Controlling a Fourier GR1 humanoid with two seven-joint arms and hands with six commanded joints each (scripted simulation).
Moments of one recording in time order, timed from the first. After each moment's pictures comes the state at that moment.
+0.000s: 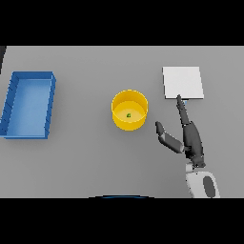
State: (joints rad) left arm -1.41 0.58 -0.39 -0.21 -0.57 0.00 0.14; right arm 0.07 -0.02 0.16 -1.66 0.30 -0.08 -0.16
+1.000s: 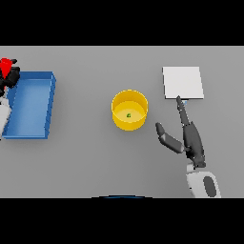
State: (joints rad) left arm -0.60 0.58 -0.16 -1.00 -0.15 0.31 0.49; right arm 0.07 -0.04 0.16 -1.65 0.31 -0.08 -0.15
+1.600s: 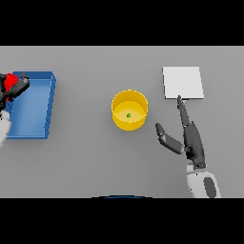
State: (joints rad) left arm -0.46 0.60 -0.20 -1.16 -0.16 0.28 0.55; right arm 0.07 -0.04 0.16 -1.66 0.31 -0.08 -0.18
